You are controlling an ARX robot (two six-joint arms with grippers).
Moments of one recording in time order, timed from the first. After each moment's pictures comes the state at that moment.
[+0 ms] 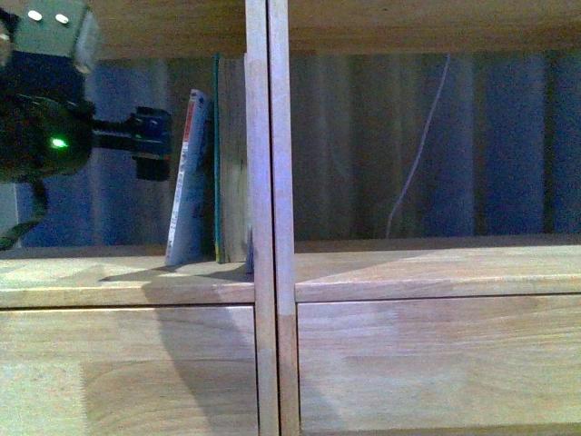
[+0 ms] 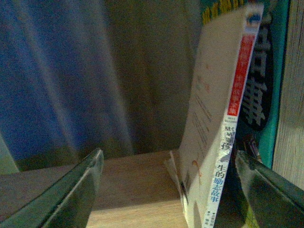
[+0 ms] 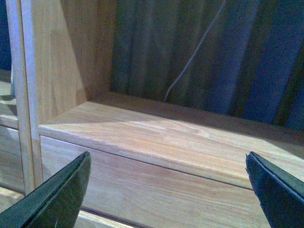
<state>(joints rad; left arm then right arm) -0.17 1.62 1.20 0.68 -0.05 0.16 -0.14 0.76 0.45 0.57 -0.31 -0.10</state>
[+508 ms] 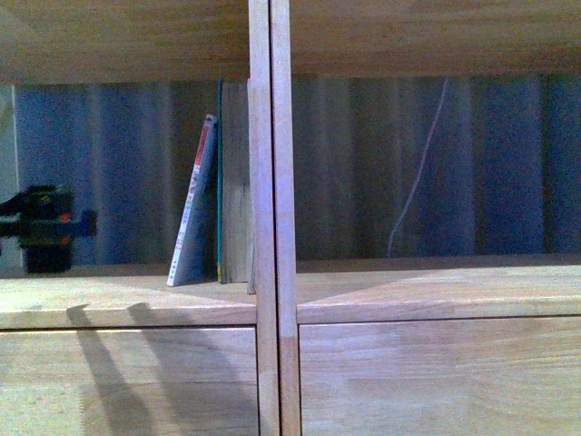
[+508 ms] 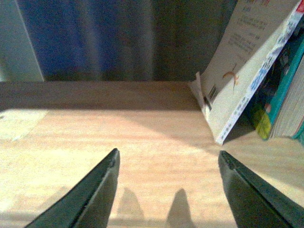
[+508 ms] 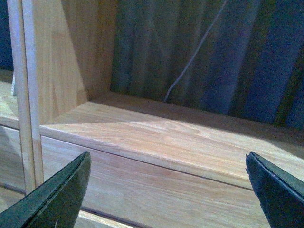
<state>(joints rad) -0.13 1.40 0.92 0.50 -0.13 0.02 -0.14 0.76 0.45 0.57 -0.31 -0.10</state>
